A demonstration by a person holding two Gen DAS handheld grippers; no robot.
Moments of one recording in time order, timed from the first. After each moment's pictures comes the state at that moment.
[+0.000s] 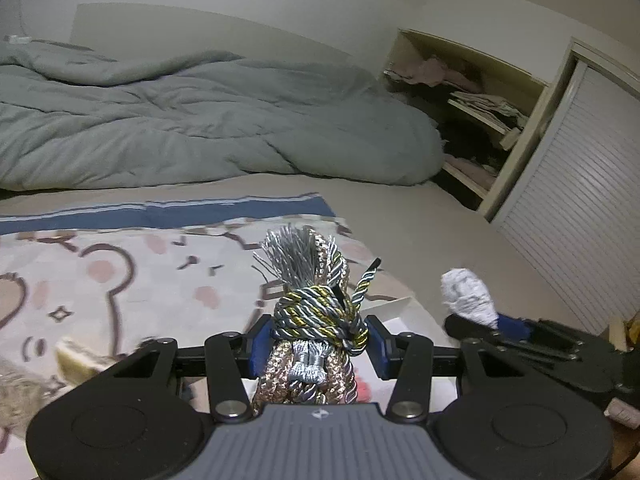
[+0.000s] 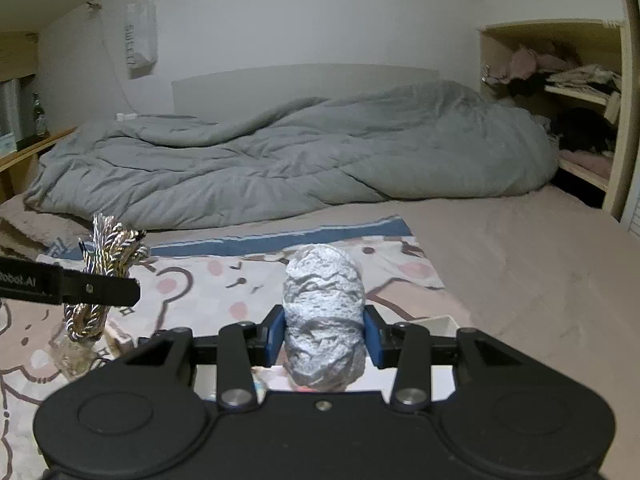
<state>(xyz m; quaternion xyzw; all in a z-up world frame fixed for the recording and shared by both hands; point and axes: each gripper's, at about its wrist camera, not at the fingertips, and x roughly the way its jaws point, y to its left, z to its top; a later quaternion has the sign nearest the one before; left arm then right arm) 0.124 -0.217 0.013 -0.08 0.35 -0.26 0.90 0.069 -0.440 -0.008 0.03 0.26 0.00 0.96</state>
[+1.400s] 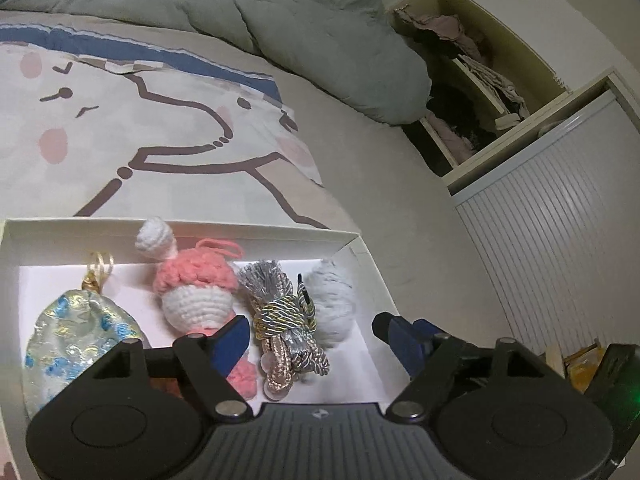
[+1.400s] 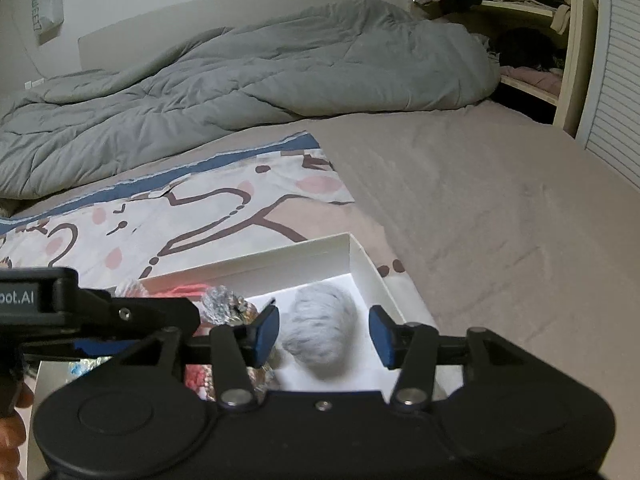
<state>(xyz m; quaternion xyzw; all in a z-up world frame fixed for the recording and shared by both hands) 0.191 -0.321 -0.120 -0.22 0.46 -0.33 0.80 0.120 -0.521 -0.097 0.05 0.35 -0.09 0.93</state>
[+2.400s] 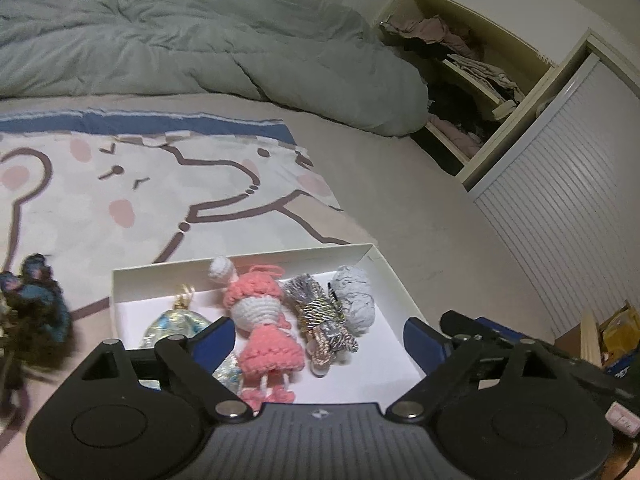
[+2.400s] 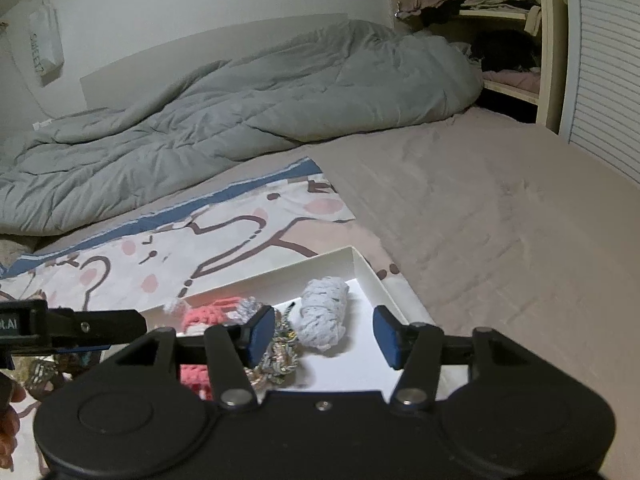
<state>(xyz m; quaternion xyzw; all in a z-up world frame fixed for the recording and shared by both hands) 0.144 -0.276 -0.059 -0.13 0.42 -0.30 0.85 0.068 -0.514 -0.051 0.09 0.32 -0.09 0.94</state>
